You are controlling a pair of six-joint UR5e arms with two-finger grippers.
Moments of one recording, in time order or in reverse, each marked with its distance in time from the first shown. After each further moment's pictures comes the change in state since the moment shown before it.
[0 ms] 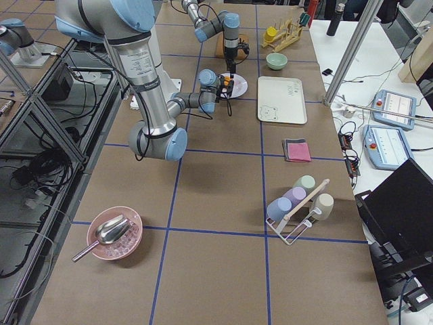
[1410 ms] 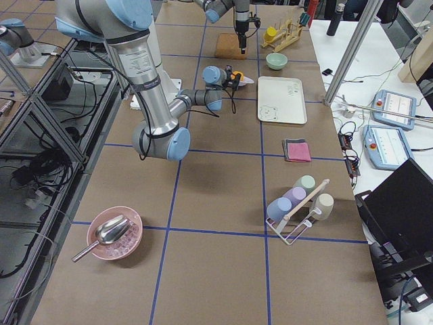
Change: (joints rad) left arm -0.229 0.174 -0.160 0.008 -0.136 0.256; right arm 0.083 0.010 0.020 0.195 -0.019 0.195
